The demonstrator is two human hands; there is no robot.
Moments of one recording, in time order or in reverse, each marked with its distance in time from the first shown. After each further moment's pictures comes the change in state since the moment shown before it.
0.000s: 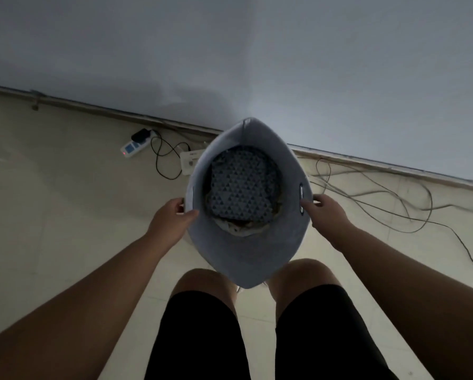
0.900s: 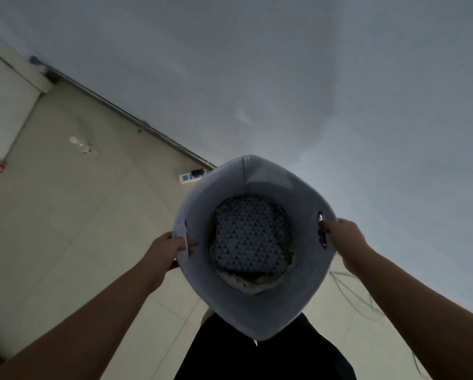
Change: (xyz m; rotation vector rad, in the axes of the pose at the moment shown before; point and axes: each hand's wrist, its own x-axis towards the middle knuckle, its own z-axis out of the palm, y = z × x) left_hand -0.247 -0.012 -0.172 -0.815 0.052 -0.170; right_hand -0.219 -0.207 -0.115 0.032 0.040 -0.133
